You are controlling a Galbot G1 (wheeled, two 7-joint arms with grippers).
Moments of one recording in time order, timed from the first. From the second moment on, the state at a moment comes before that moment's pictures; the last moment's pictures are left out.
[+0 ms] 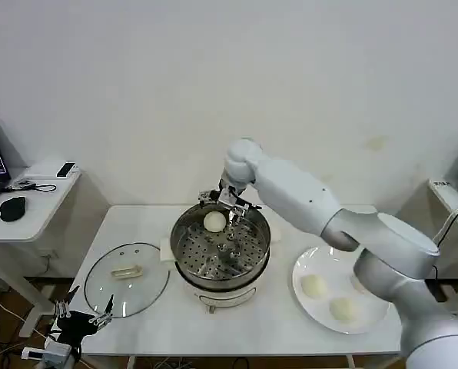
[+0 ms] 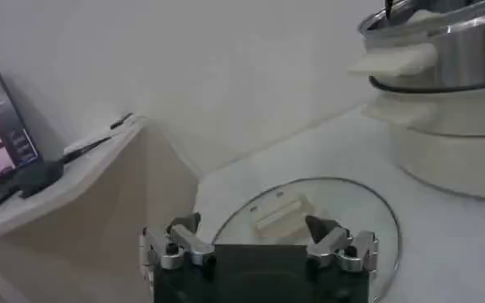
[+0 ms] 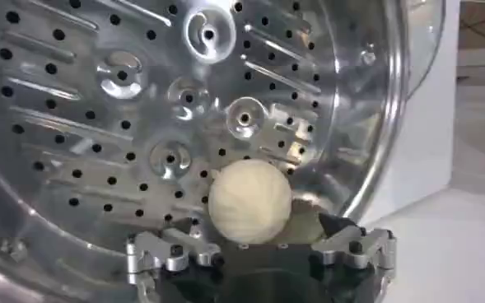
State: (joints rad) left arm 1.67 -1.30 -0.85 -2.00 0.09 0.14 0.18; right arm 0.21 1.40 -0.71 0.96 -0.58 0.55 -1.13
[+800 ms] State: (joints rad) left arm 1.67 -1.28 -0.81 -2.02 0.08 0.14 0.20; right arm 0.38 0.79 -0.83 1.48 0.00 -0.29 -1.15
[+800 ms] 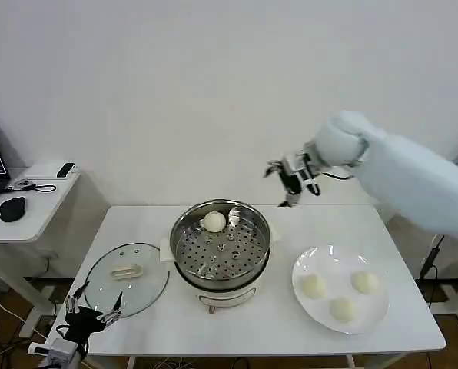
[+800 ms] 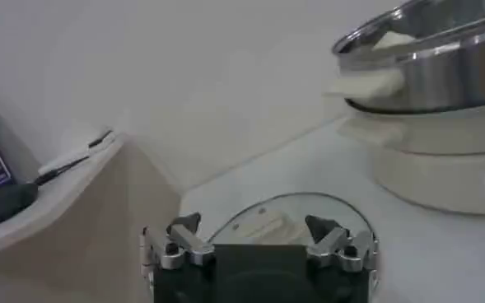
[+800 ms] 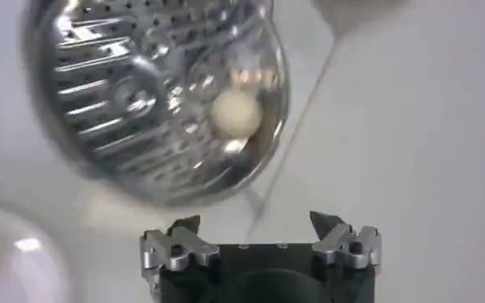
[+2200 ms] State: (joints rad) left arm 1.68 -1.28 -0.80 -1.99 0.08 0.14 0.18; right arm -0.12 0.71 -0.71 1.45 -0.18 -0.60 -1.22
